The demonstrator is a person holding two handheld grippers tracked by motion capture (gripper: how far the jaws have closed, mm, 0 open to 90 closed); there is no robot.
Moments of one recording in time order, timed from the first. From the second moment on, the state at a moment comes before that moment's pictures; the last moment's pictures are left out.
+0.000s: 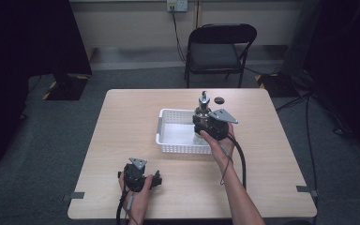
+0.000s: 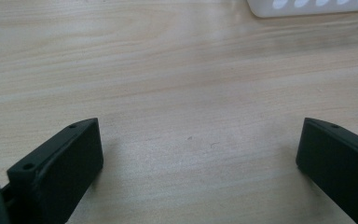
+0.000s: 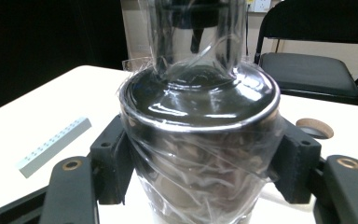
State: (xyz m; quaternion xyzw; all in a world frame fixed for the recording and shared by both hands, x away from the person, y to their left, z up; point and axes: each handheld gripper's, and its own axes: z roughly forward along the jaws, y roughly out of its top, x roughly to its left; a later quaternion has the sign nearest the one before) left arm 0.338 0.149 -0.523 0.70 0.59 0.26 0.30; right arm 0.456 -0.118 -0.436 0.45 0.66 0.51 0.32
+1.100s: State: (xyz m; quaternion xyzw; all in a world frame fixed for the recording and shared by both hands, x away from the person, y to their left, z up) left arm 0.338 0.149 -0.523 0.70 0.59 0.26 0.30; right arm 0.453 -0.126 -0.441 0.45 0.67 0.51 0.28
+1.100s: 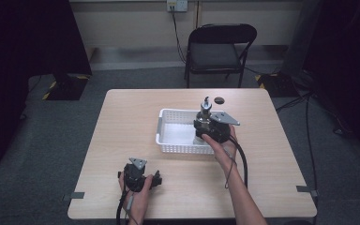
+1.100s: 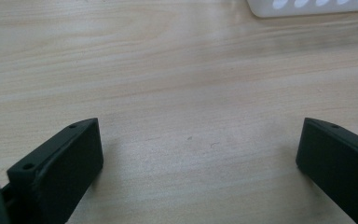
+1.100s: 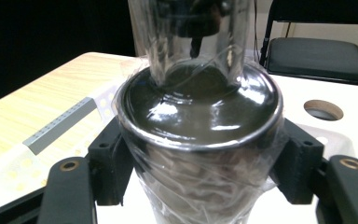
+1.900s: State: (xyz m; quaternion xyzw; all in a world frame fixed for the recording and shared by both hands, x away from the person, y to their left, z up) left arm 0.338 0.149 -0.523 0.70 0.59 0.26 0.30; right arm 0.446 -0.124 -0.432 0.47 0.62 0.53 0.33
